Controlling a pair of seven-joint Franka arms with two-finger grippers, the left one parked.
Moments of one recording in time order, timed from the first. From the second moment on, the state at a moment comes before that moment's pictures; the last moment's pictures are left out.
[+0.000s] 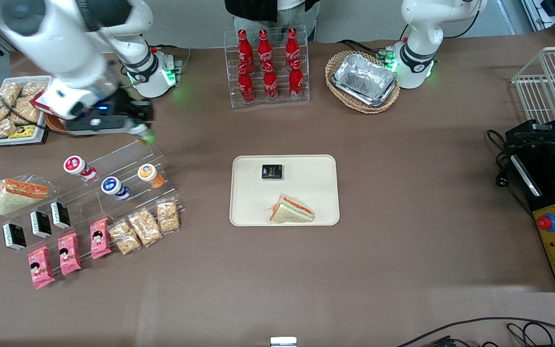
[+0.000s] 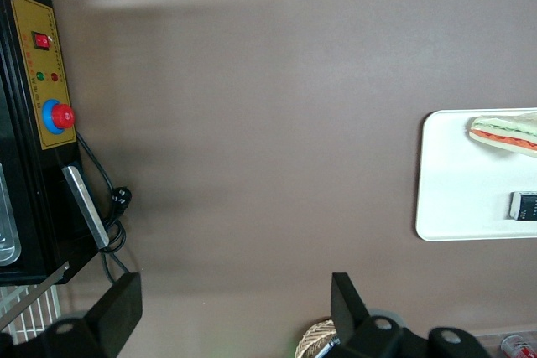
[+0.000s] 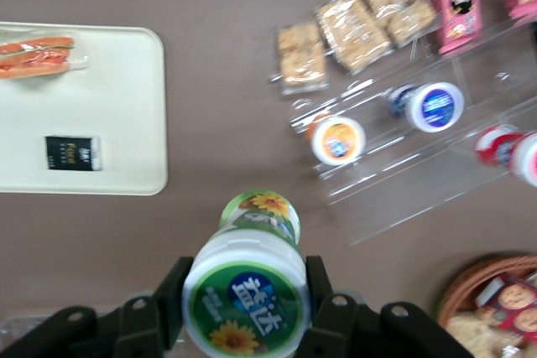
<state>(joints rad) 0.01 -0.20 0.36 -1.92 0.08 1.66 0.36</state>
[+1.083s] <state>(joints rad) 0.25 0.36 0.56 -2.00 -0.21 2.27 1.13</state>
